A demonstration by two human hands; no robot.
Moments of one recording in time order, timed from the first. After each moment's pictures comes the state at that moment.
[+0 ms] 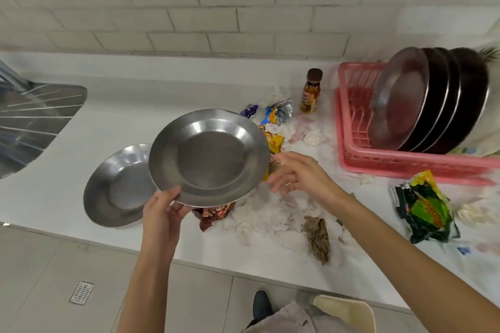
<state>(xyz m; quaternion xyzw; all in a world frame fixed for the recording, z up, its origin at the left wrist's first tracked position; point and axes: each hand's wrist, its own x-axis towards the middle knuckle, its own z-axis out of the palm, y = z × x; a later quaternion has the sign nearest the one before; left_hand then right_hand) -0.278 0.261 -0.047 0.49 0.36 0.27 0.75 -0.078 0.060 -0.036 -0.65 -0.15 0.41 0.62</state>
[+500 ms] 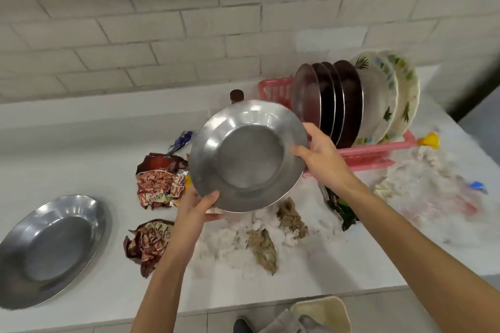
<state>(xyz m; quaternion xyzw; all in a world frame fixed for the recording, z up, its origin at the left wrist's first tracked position) -0.169 0.161 -0.042 0.65 0.21 0.07 0.73 -0.026 -0.061 0.022 -0.78 -0.13 0.13 0.60</state>
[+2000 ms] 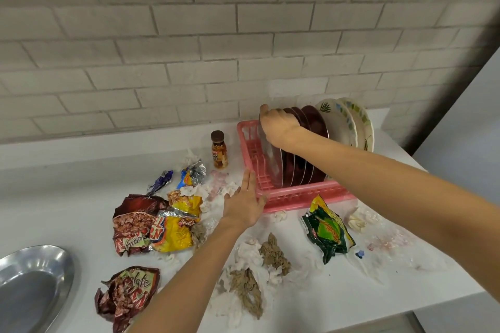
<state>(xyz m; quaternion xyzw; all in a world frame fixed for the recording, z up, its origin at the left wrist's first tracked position) -0.012 0.088 -0.081 0.97 0.03 -0.08 0.21 0.106 -0.007 0.072 -0.96 -0.24 -0.11 -0.10</state>
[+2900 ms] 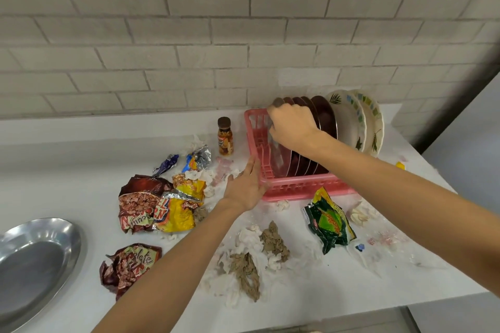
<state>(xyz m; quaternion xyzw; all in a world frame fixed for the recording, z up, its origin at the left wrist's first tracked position) -0.011 0.096 -0.074 0.98 0.00 -0.07 0.20 0.061 -0.023 0.088 -0.94 -0.30 -0.15 -0.04</state>
